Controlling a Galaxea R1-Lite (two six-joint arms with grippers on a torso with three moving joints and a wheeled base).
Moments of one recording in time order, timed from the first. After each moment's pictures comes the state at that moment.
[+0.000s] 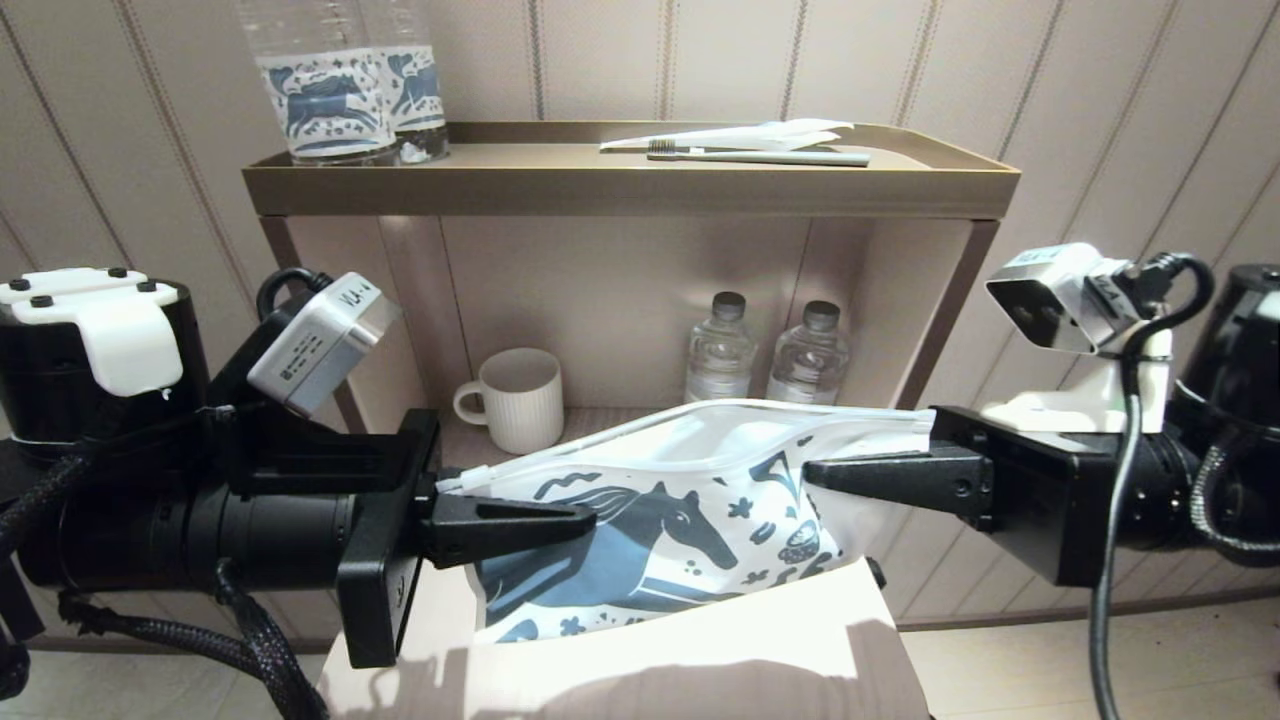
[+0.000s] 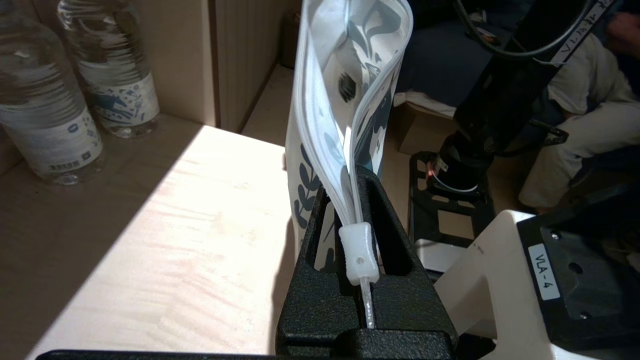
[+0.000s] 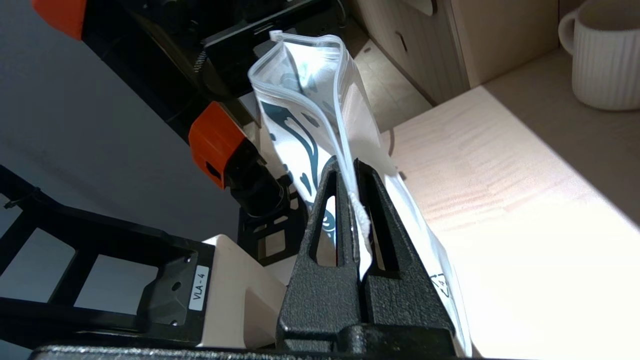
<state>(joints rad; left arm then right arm) -0.60 1.43 -0.67 -0.59 -0.86 0.02 0.39 1.43 -0.69 -0.73 1.03 0.35</state>
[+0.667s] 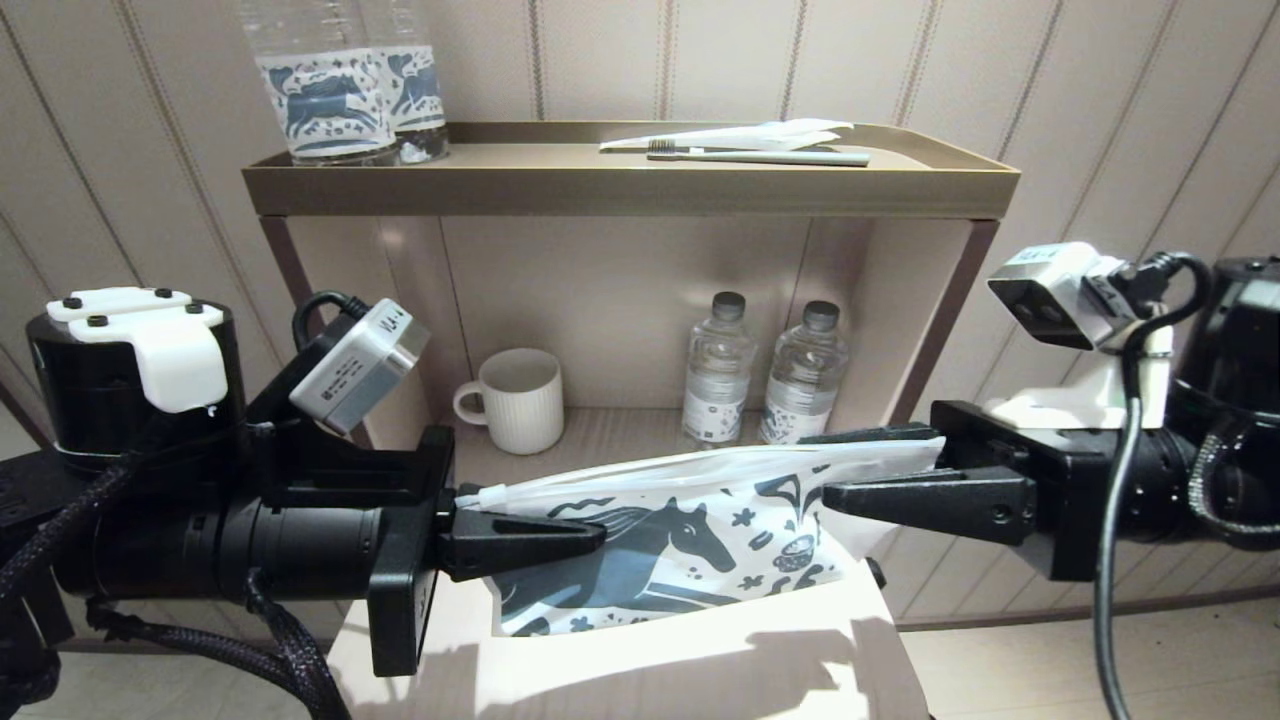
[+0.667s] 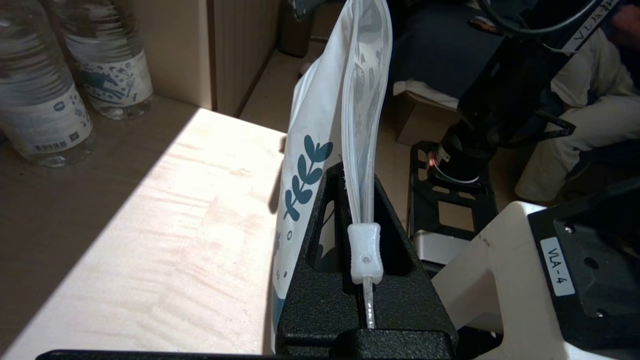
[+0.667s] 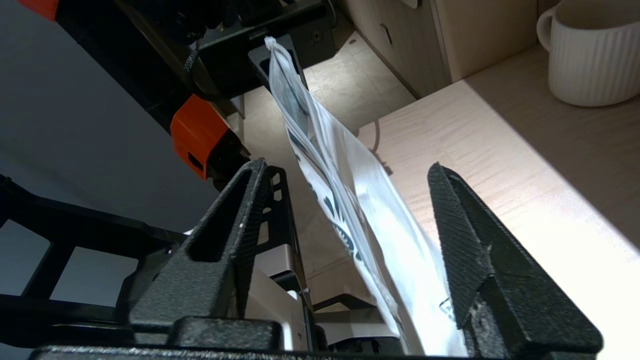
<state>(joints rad) -0.61 1.46 -0.67 -0.59 -0.84 0.03 0.36 1.42 -0.72 -0.64 1.02 0.27</state>
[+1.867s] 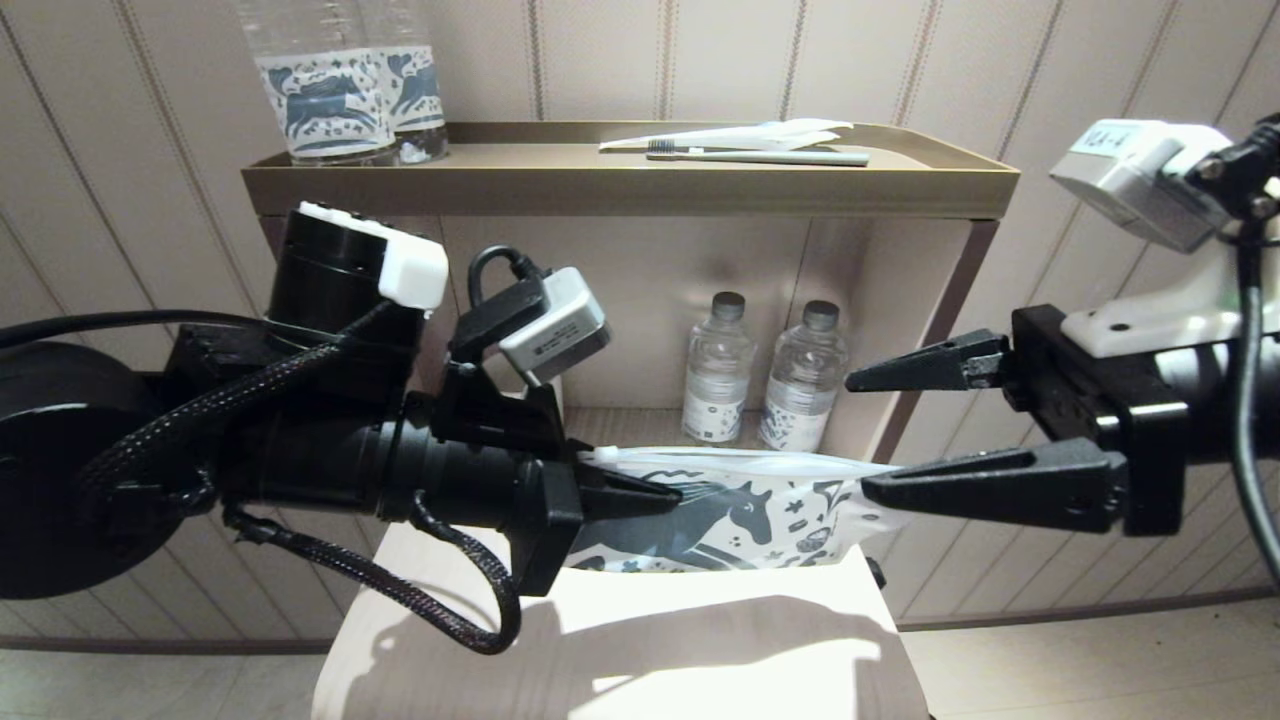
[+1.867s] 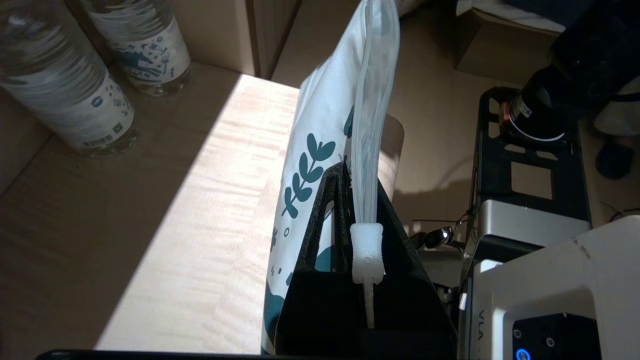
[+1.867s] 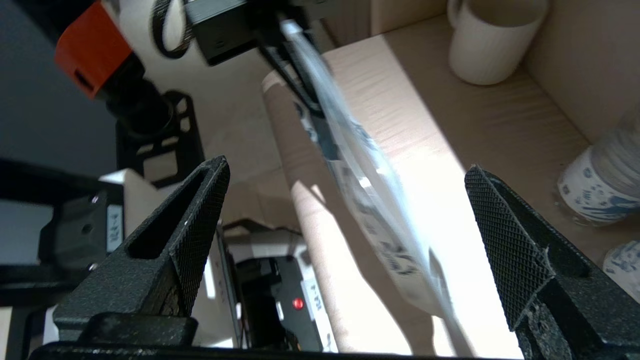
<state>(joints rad) -0.73 1.63 -1.08 -0.08 -0.60 0.27 0.42 1.35 -1.22 0.27 0.77 -0.27</state>
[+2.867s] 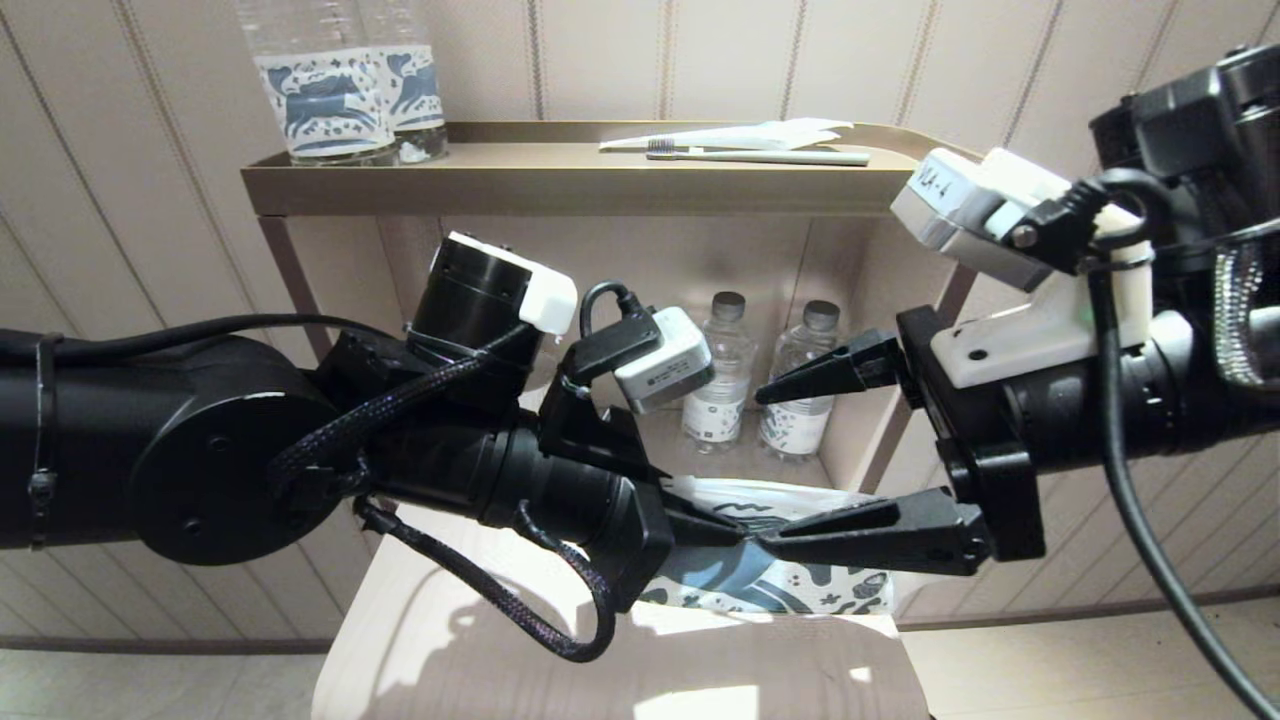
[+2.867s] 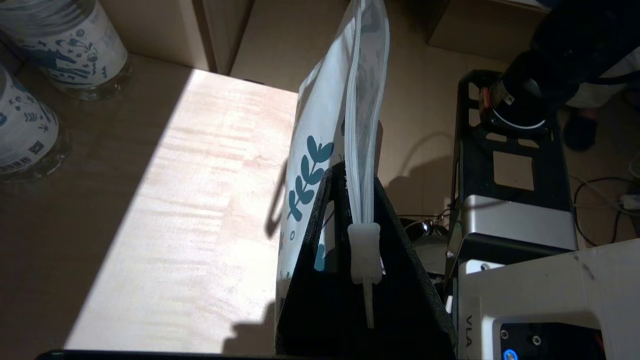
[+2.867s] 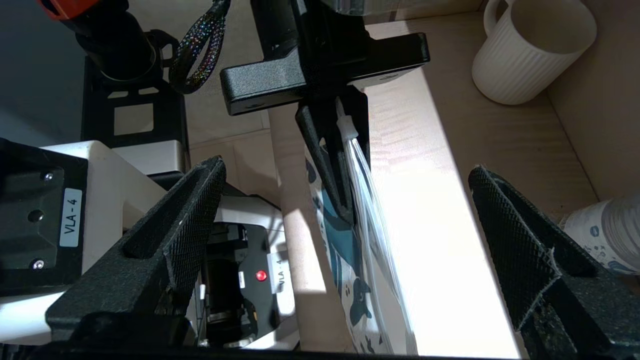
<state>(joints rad) -0.81 1.76 -1.20 -0.02 -0.61 0.28 0.59 1.48 -1.35 0.35 0.62 -0.42</state>
